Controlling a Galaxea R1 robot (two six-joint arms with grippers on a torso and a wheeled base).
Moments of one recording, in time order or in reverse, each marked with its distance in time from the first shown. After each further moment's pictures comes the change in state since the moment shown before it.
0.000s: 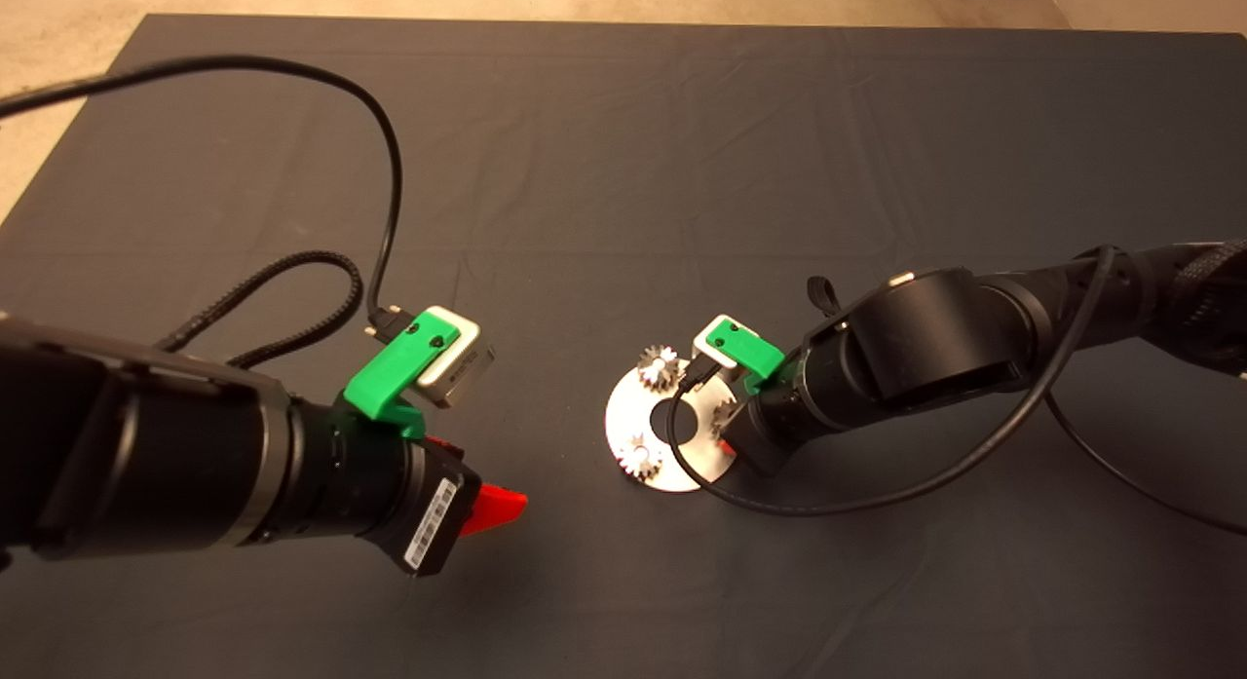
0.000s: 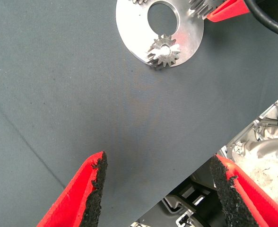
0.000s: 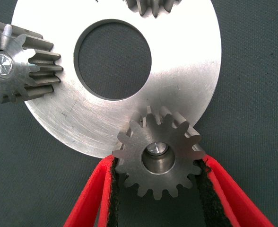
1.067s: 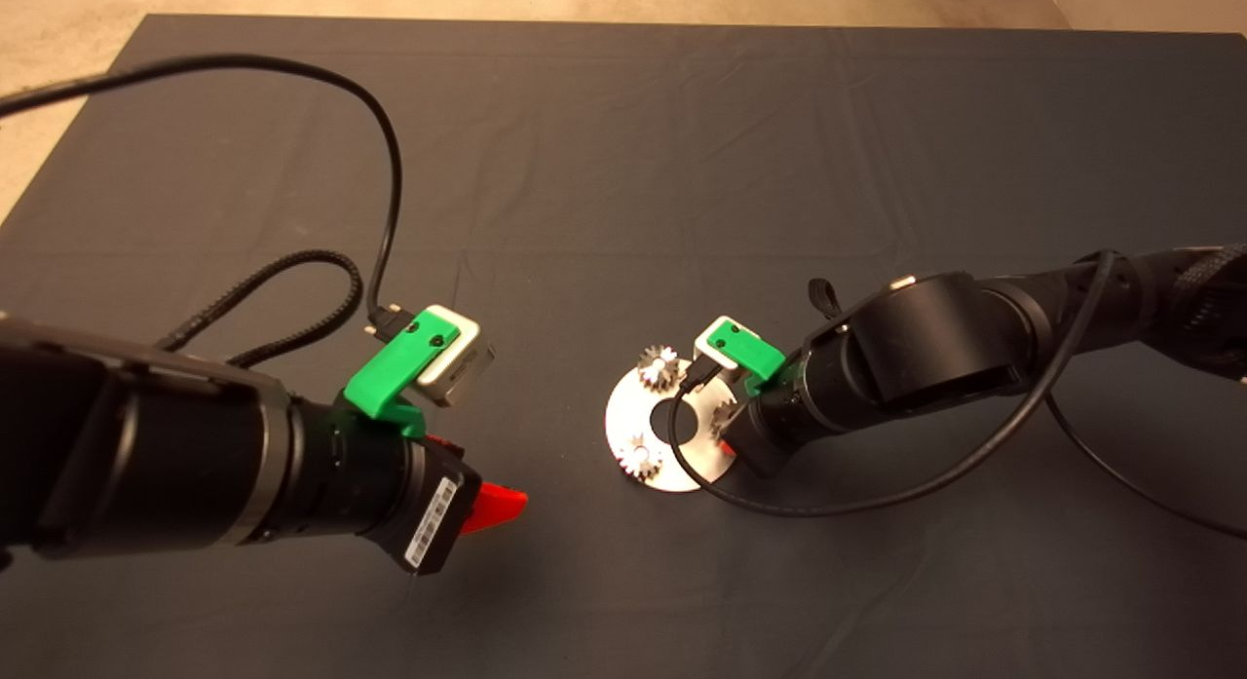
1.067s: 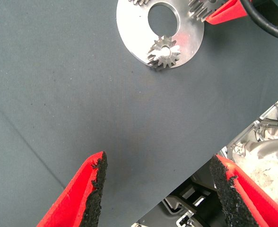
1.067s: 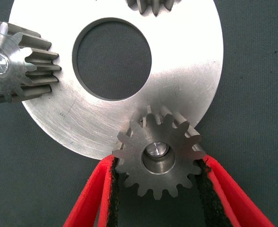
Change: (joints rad) left arm 0.000 0.000 0.000 0.004 0.000 0.000; right arm -0.010 -0.006 0.000 -0.009 0.004 0.000
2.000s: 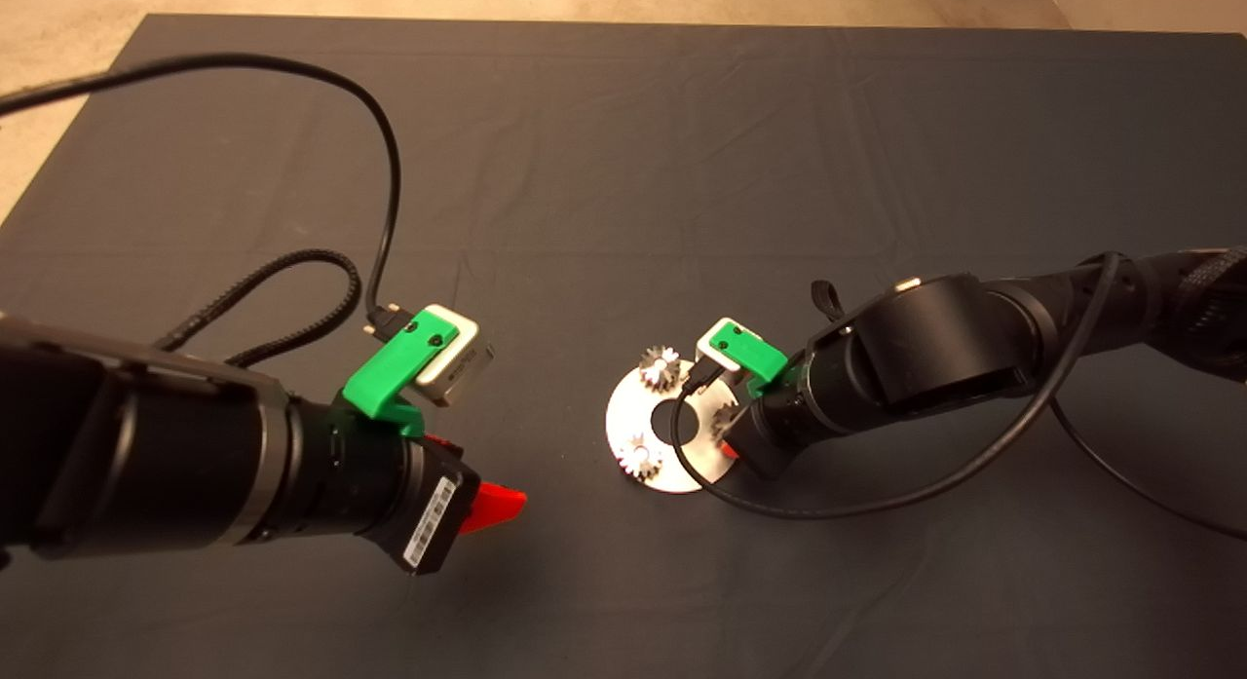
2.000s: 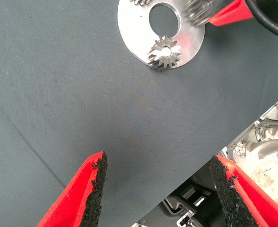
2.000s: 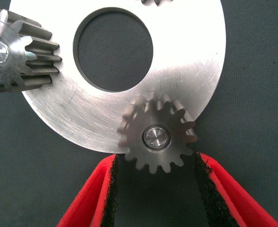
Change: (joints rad) left arm 0.000 -0.003 0.000 0.000 0.000 0.004; right arm 0.000 -0.009 0.011 0.001 0.002 0.000
